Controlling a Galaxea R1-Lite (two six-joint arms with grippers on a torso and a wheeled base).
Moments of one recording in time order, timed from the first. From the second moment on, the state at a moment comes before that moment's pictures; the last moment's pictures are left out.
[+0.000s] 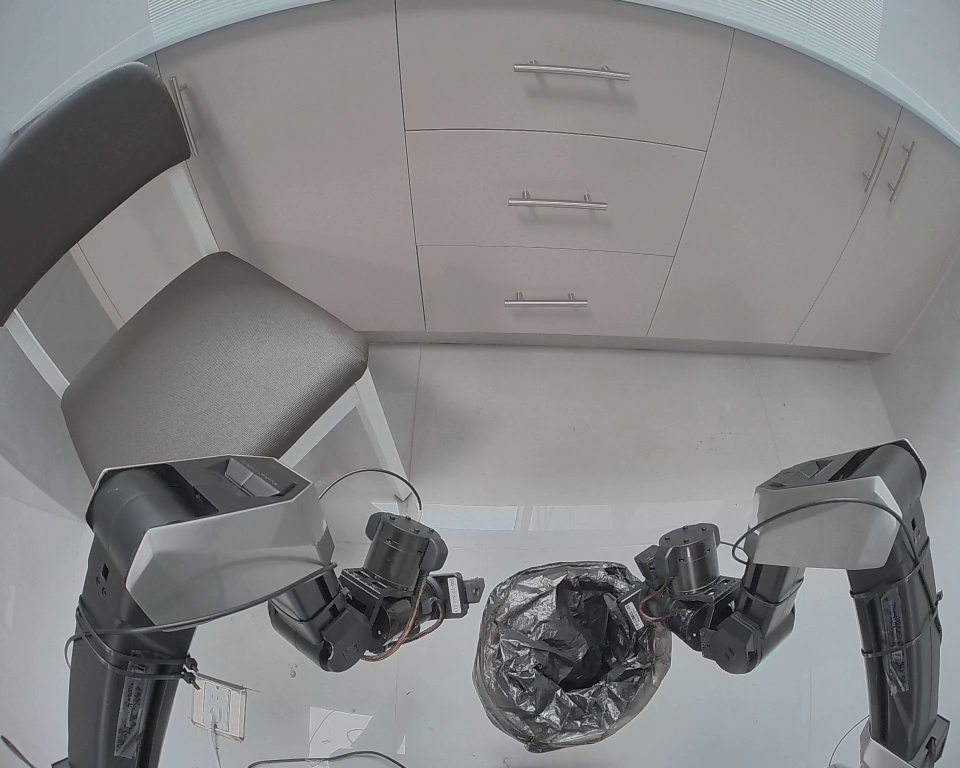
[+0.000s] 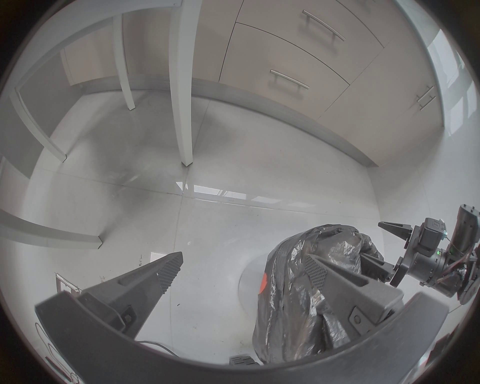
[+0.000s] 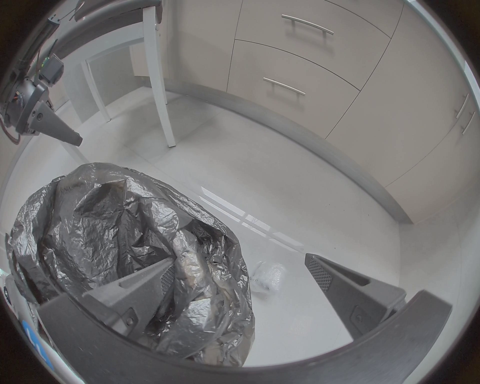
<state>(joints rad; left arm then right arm) -0.59 2.45 -0.91 -0.82 0.13 -0.53 0.45 2.50 -0.67 -1.22 -0.32 -0.26</state>
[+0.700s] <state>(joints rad) -0.59 2.43 -0.85 -0.95 0.13 -0.54 0.45 2.49 -0.68 -1.27 -0.38 -0.26</state>
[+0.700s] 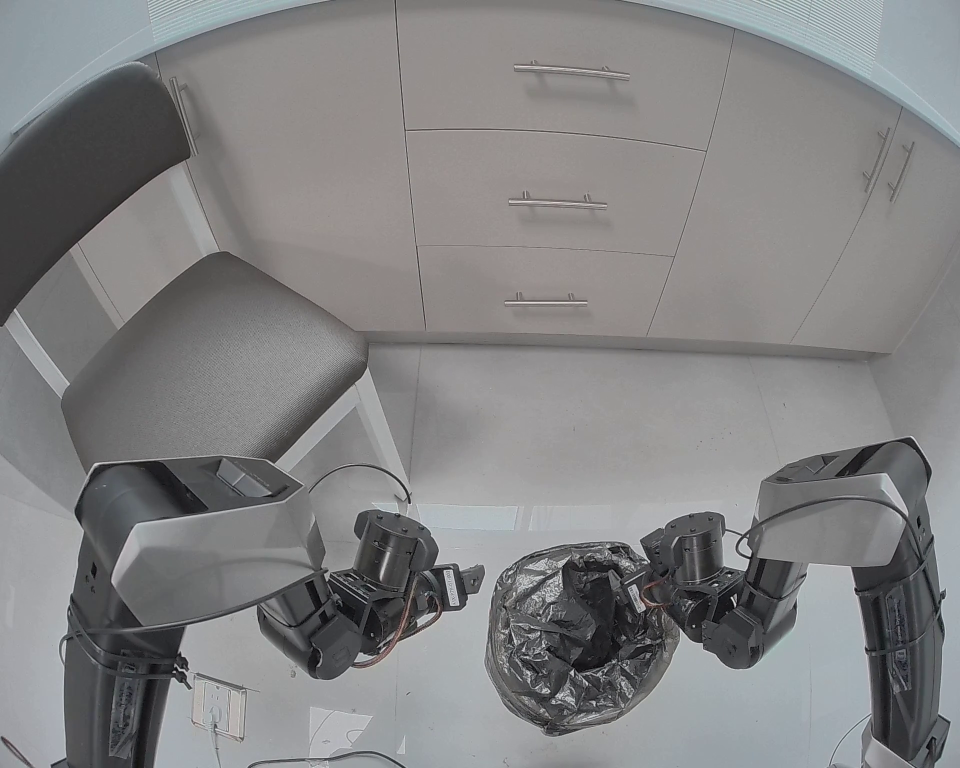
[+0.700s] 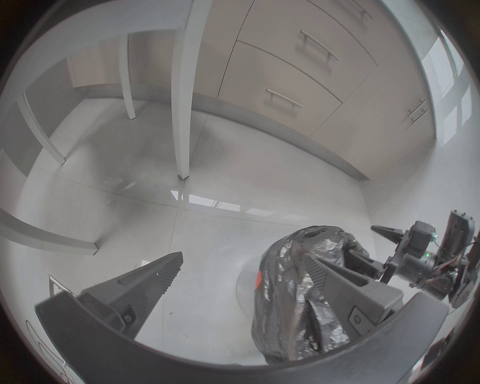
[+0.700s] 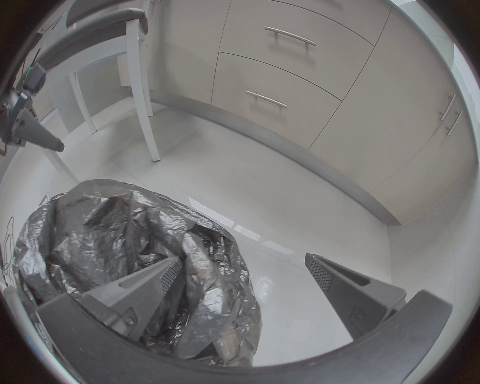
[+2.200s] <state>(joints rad) -0.80 2.50 -1.13 -0.49 0.12 -0.34 0.45 2.39 -0.64 -1.50 -0.17 -0.07</state>
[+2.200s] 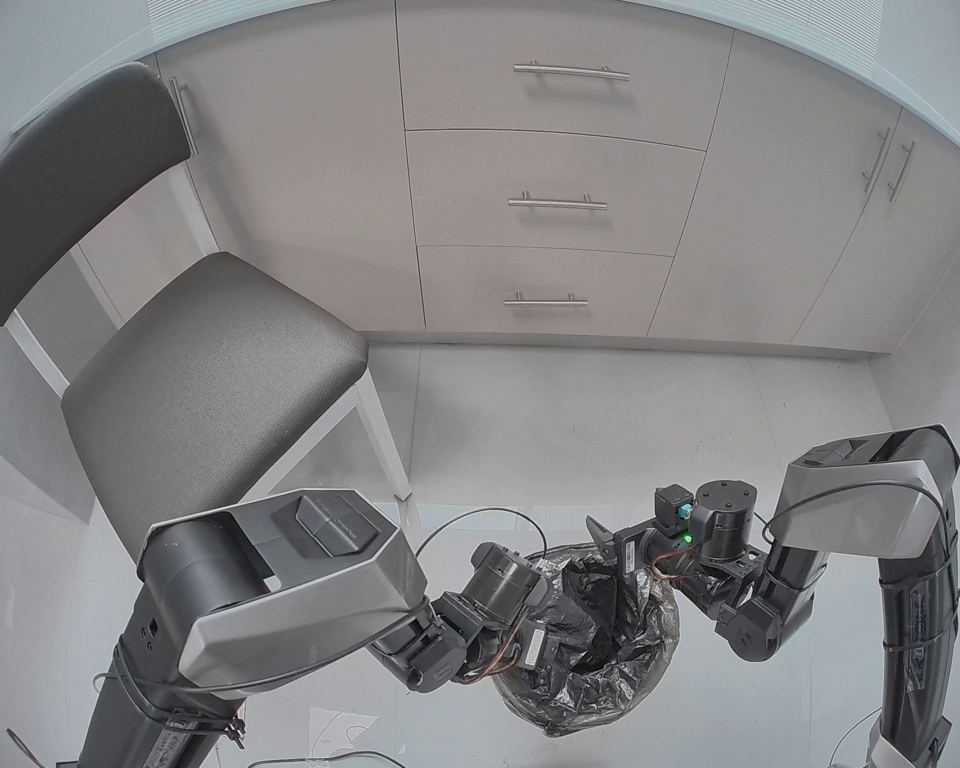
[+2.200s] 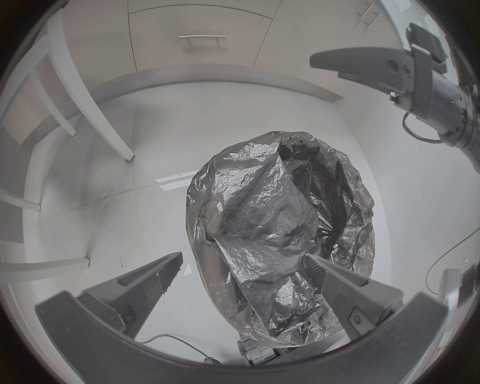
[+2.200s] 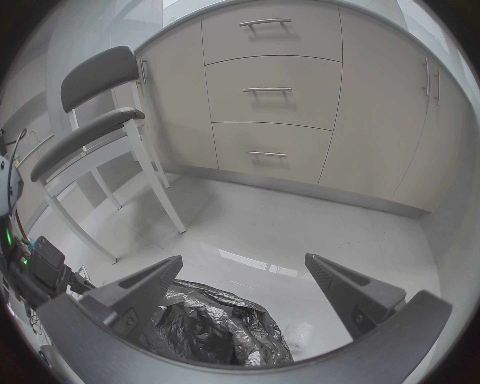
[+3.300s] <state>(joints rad) -0.75 2.59 -1.51 0.05 0.21 -0.31 0.46 2.41 -0.64 -1.54 -0.17 -0.07</state>
